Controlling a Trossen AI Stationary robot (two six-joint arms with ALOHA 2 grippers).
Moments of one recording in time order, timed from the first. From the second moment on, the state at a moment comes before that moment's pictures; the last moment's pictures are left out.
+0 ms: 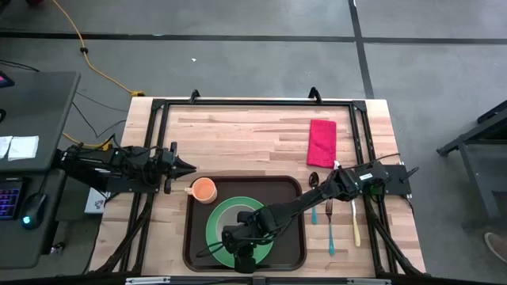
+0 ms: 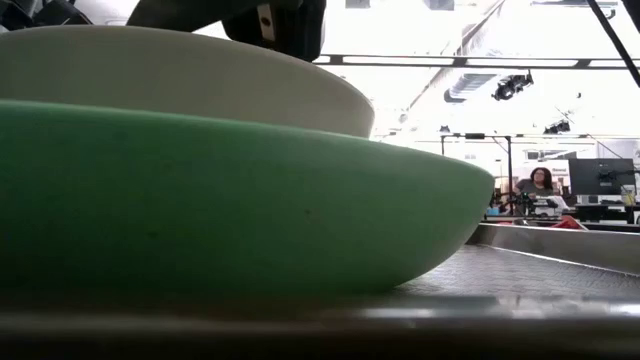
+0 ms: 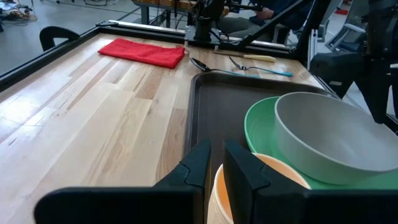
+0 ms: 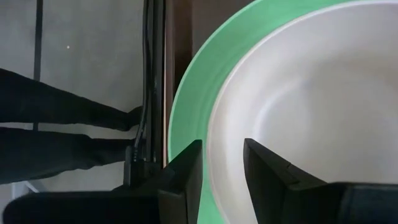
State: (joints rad) left arm -0.16 0.01 0.17 -0.39 -0.16 -0.16; right arm 0.44 2.42 2.31 -0.90 -0.12 0.55
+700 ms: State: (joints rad) left arm -0.16 0.01 0.17 -0.39 -0.16 -0.16; right arm 0.42 2.39 2.31 -0.91 -0.17 0.55
